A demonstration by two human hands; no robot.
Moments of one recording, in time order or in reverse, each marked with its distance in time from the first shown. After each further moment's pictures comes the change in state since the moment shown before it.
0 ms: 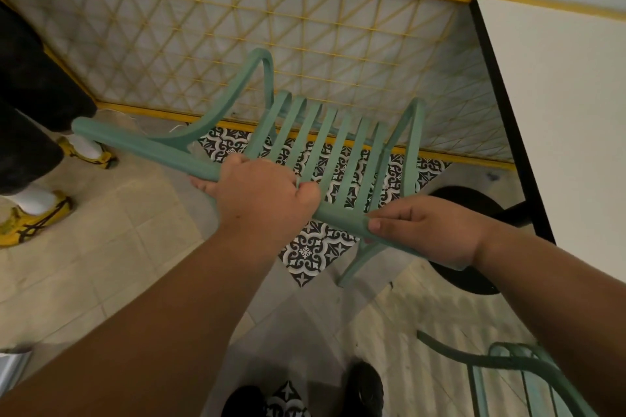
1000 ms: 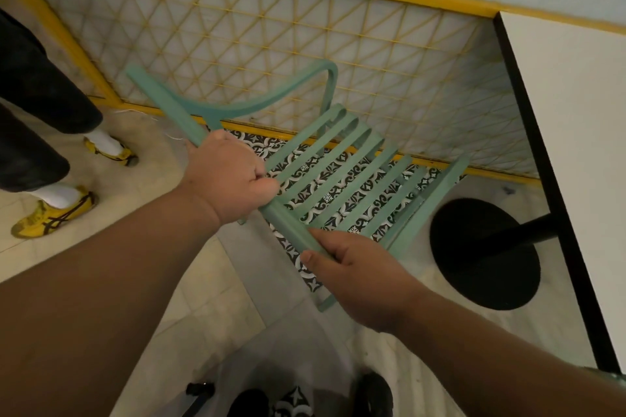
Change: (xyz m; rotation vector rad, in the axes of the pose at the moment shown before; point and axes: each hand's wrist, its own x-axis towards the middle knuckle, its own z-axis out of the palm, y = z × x) left_hand 0.049 -0.105 -0.019 0.012 -0.002 0.476; right_hand 0.018 -0.063 0.114 0.262 0.155 -0.156
